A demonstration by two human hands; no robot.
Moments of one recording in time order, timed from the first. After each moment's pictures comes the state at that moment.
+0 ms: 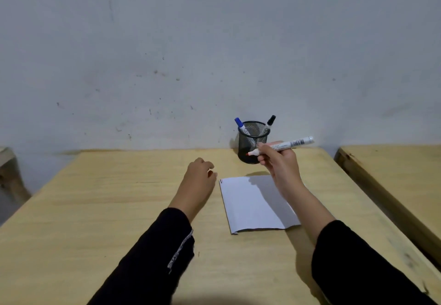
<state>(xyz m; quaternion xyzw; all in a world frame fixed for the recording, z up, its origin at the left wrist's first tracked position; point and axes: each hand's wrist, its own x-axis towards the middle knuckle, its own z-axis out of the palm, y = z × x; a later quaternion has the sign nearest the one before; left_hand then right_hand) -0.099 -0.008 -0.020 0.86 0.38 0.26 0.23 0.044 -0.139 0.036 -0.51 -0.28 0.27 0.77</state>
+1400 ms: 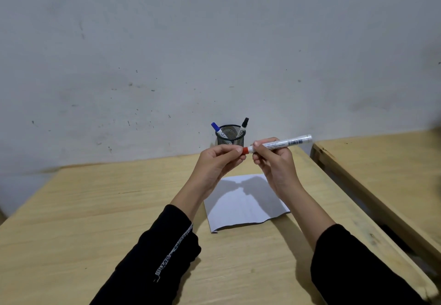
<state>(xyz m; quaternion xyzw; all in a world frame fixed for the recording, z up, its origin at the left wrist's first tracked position) -0.062 -0.089 0.059 0.53 0.13 0.29 0.78 0.045 -0.191 0.056 -0.41 -0.32 0.27 0.81</state>
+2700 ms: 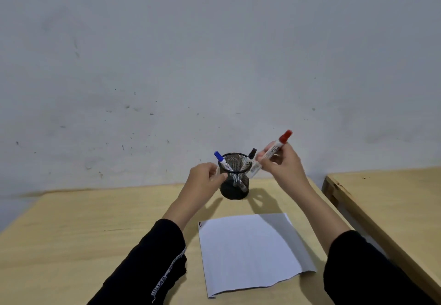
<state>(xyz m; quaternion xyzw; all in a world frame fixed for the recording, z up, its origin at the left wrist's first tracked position) -0.023 0.000 0.048 0.83 0.29 0.31 0.36 0.122 -0.133 0.080 -0.64 -0.41 0.09 0.64</state>
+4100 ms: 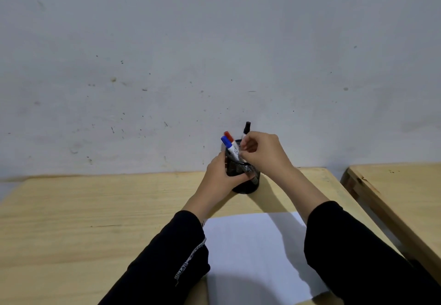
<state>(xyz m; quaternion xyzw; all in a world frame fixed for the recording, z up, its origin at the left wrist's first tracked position) 0.026 0.030 -0.007 0.77 0.24 0.31 0.50 0.138 -0.044 0.054 -0.76 -0.49 0.04 0.43</state>
